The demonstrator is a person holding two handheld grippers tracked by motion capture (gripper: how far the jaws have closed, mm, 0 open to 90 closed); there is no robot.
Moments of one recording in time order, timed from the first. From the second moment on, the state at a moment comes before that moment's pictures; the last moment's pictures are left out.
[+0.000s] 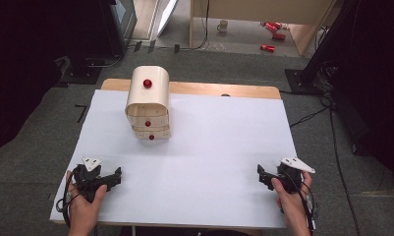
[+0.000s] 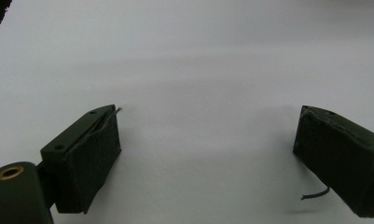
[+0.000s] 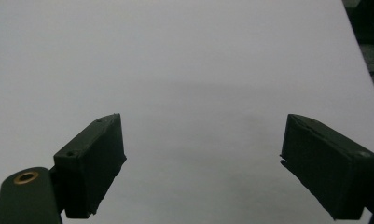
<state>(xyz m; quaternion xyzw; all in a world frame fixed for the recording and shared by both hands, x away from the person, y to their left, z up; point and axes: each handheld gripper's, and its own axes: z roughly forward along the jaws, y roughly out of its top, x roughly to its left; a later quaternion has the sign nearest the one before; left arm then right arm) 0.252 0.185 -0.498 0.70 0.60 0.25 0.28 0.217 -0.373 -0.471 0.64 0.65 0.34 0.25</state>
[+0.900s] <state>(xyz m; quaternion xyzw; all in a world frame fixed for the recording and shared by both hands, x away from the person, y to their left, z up) 0.252 0.185 -0.498 0.70 0.60 0.26 0.28 0.195 -0.418 -0.503 0.64 0.65 0.30 0.27</state>
